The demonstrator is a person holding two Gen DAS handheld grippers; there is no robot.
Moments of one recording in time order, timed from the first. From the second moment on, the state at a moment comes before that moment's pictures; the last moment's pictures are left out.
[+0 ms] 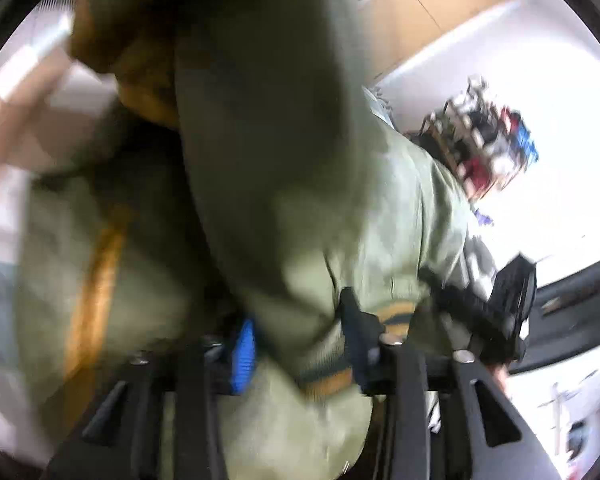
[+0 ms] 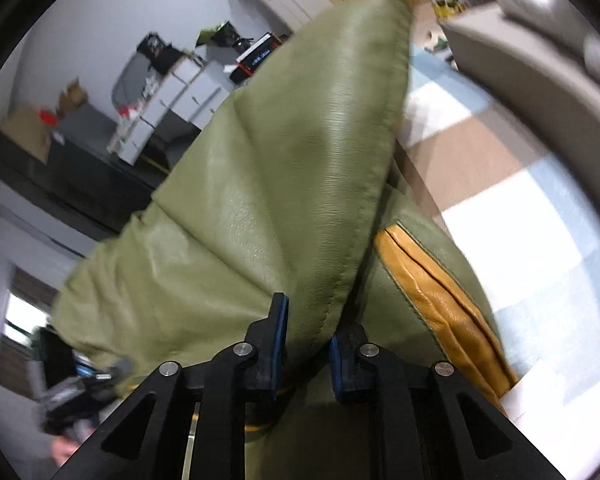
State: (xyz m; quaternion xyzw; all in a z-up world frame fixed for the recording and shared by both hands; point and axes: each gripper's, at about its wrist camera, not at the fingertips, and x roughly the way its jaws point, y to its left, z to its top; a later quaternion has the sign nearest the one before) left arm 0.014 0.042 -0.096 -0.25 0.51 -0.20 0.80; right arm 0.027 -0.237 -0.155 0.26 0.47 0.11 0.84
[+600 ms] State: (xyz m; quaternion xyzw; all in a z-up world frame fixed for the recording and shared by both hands) left arm 0.128 0.088 -0.058 -0.20 0.52 -0.10 0.82; right arm 0.027 -0.222 -0.148 0.20 0.46 0.09 0.86
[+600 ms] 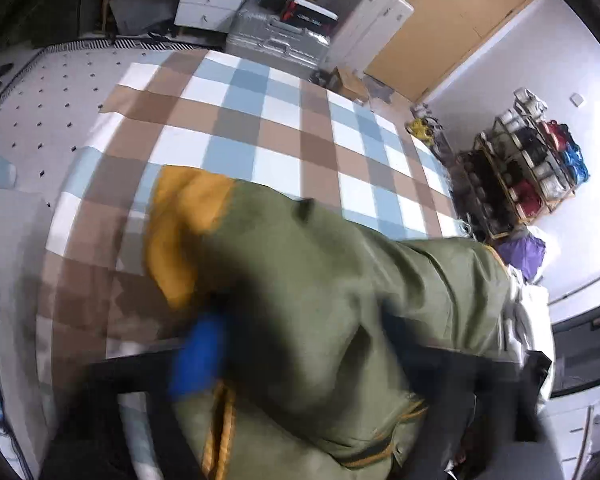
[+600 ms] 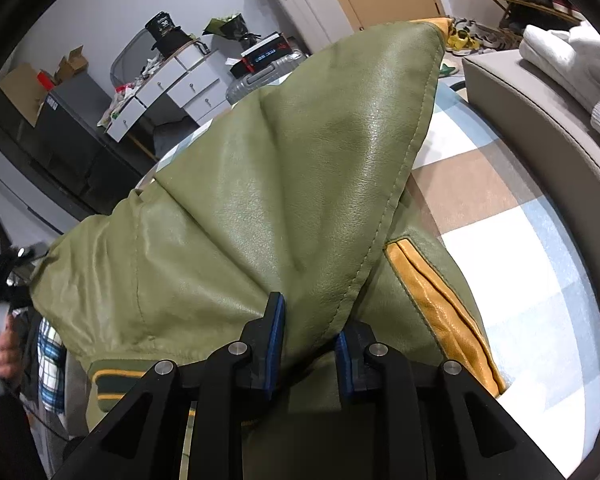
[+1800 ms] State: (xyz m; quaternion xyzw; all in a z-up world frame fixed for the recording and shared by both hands) left arm 0.081 0.093 -0.113 -0.21 0.49 -0.12 0.84; right arm 0.158 -0.183 -0.071 -0.10 0.47 0.04 0.88
